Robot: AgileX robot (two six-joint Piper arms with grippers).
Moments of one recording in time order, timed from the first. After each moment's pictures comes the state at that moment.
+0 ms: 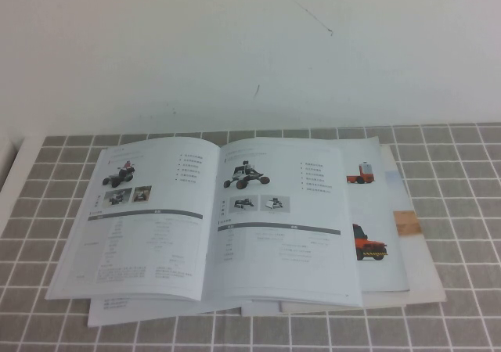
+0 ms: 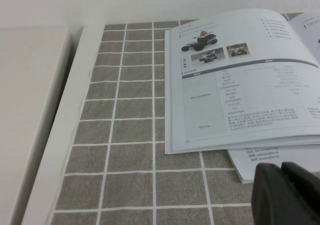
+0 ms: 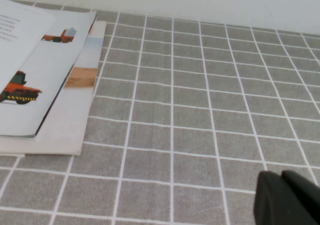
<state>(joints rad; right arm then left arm) -0.13 -0.01 0.02 0.22 0.44 -0.37 -0.01 -0.01 0.02 -0.19 0.37 0.14</state>
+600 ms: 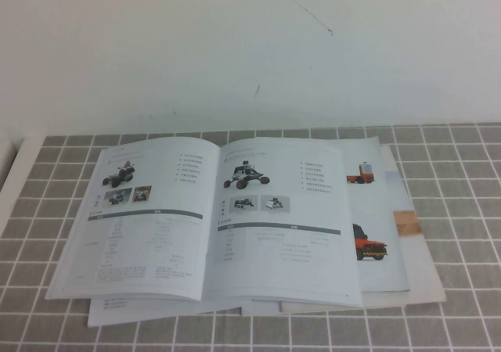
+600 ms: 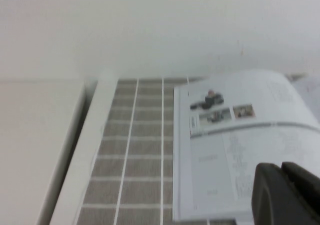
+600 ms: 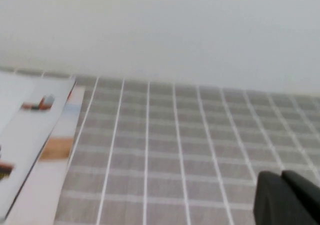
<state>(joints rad) -0.13 -0.01 0.03 0.23 0.29 -0.37 -0.01 -0.01 0.02 -0.21 0.22 0.14</state>
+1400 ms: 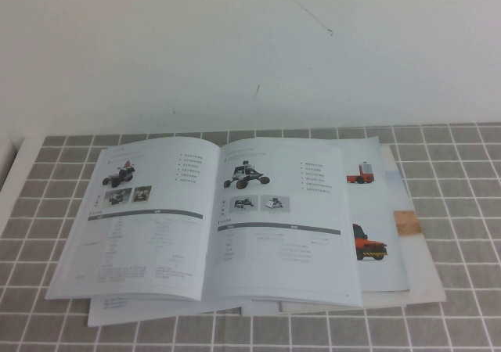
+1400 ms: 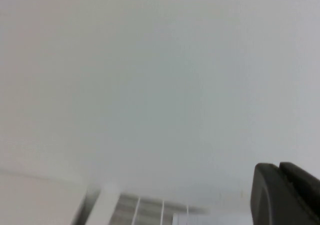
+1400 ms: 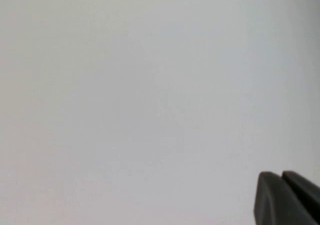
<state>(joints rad) -0.13 -0.01 0.03 0.24 -0.38 -0.26 -0.01 -0.01 0.02 -0.31 -0.11 0.06</state>
